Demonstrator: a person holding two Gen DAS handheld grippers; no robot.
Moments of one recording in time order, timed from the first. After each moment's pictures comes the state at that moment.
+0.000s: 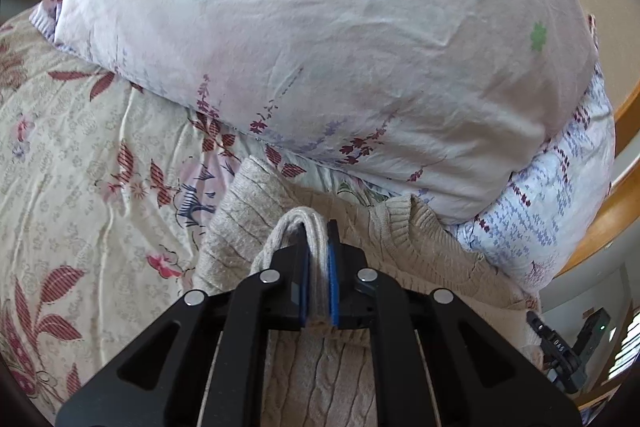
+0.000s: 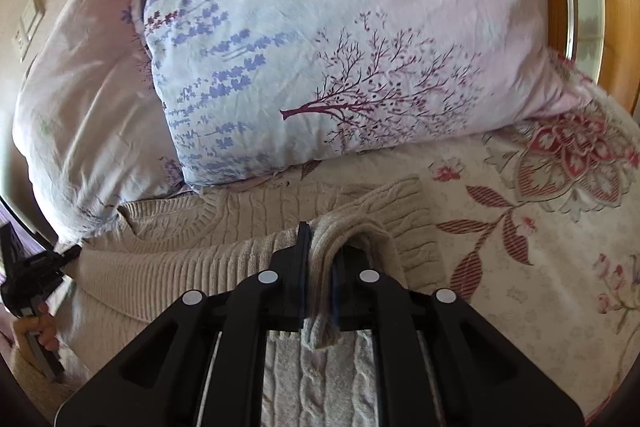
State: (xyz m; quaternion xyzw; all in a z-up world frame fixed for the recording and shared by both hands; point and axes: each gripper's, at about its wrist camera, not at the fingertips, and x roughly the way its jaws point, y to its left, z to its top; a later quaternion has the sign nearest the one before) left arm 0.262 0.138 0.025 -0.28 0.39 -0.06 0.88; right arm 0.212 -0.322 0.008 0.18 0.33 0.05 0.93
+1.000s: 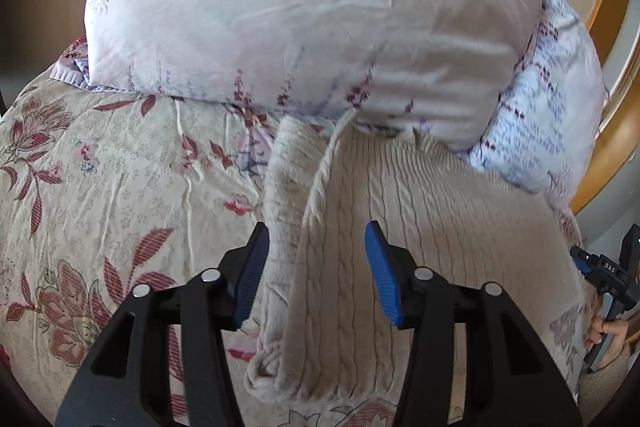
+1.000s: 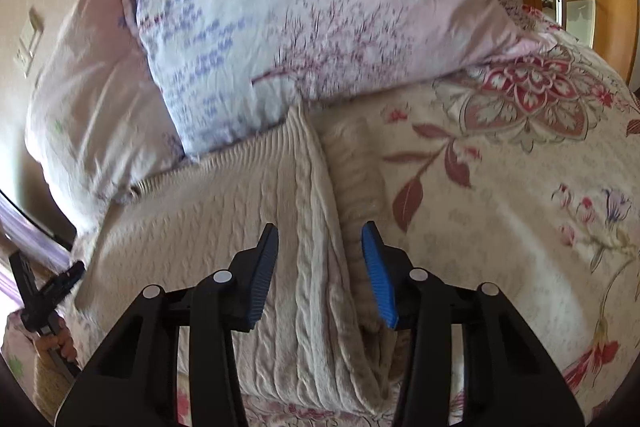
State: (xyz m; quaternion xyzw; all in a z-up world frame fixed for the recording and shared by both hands) left arm 0.192 0.144 0.032 -0.13 0.41 -0.08 0.90; right arm 0.165 -0.358 -0.004 0.20 0.36 0.06 0.91
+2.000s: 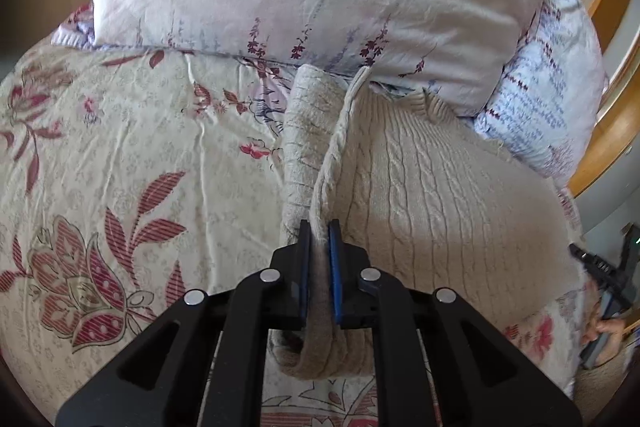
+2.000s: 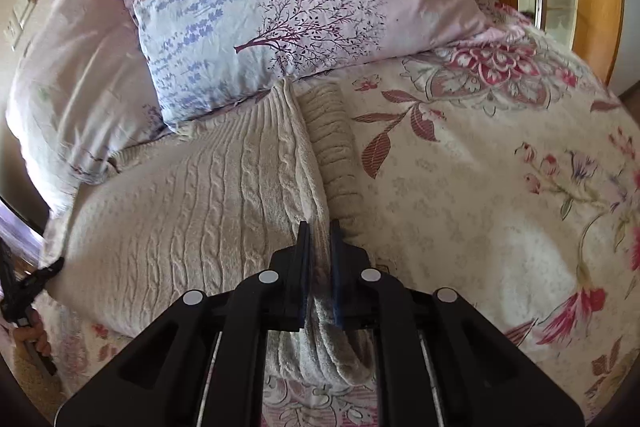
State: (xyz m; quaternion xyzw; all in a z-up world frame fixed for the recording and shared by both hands) left arm 0.179 0.152 0.011 -0.13 0.44 -0.09 0.89; right arm 0.136 -0.349 -0.019 0.16 0.36 0.01 0.92
